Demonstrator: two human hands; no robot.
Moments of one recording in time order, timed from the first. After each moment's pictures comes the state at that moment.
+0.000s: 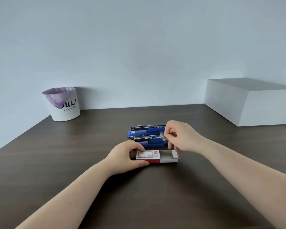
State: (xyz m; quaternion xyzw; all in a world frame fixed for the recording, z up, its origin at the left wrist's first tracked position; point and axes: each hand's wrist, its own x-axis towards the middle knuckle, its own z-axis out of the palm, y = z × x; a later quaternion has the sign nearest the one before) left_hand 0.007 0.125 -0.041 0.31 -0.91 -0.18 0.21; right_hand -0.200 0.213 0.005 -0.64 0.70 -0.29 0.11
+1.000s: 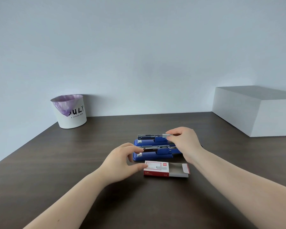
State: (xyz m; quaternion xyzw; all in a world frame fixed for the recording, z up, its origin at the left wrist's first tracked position) left_hand 0.028 0.114 -0.027 0.31 -0.90 -0.15 0.26; right_hand -0.183 0.171 -0.003 -0.41 0.71 -0.54 0.19
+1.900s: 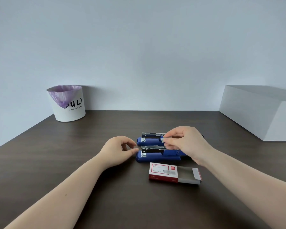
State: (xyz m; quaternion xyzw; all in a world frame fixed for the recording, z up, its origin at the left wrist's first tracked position) left_hand 0.022 0.050 -0.039 0.40 -0.85 -0.21 0.26; right_hand -0.183 0.160 -0.005 -0.50 0.66 -0.49 0.26
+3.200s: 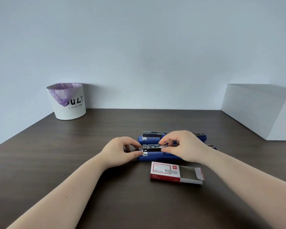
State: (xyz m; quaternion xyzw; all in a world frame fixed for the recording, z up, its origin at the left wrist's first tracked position) left_hand 0.025 0.053 -0.040 0.37 -0.87 -0.25 0.23; right_hand -0.180 0.159 -0.003 -0.69 0.66 -0.27 0.10
